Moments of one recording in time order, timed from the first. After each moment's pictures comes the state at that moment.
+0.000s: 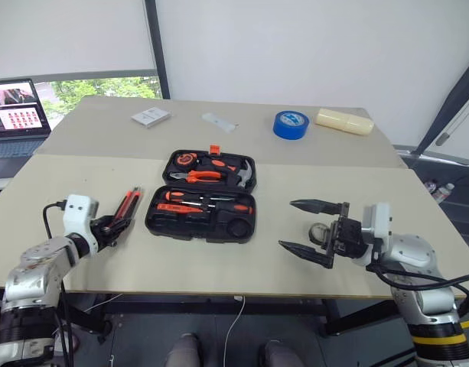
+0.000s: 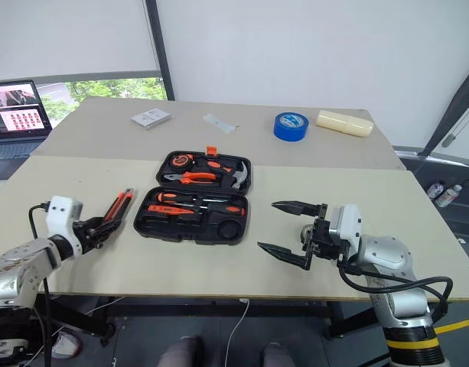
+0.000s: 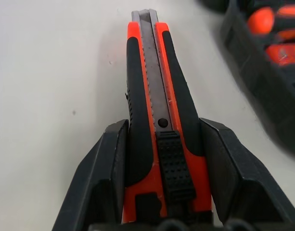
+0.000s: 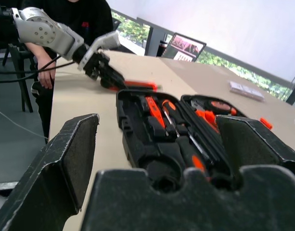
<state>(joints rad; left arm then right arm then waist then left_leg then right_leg) -0.27 0.73 0.31 0.26 -0.44 0.41 -0.79 -0.18 -0.59 -0.09 -0.23 0.54 0.01 1.11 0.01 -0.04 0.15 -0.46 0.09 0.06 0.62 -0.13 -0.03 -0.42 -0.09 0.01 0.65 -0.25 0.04</state>
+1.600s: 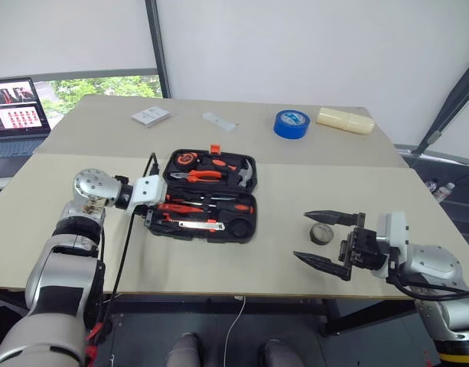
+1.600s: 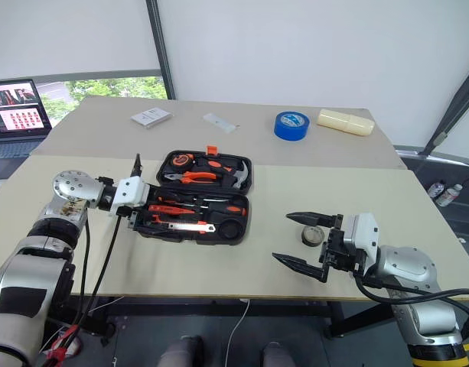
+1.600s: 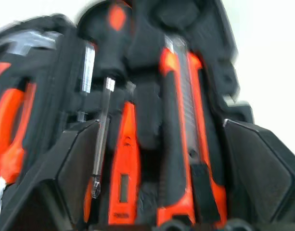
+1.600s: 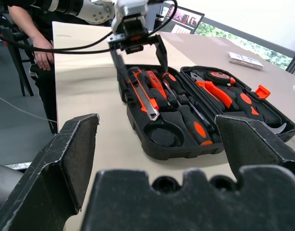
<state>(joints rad) -1.01 0.64 -0.07 1.15 -0.09 -0.50 -1.60 -0.07 -0.68 -0.15 -0.29 0.57 0.06 1.10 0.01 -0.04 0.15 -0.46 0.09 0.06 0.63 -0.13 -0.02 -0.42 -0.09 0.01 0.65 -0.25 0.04</state>
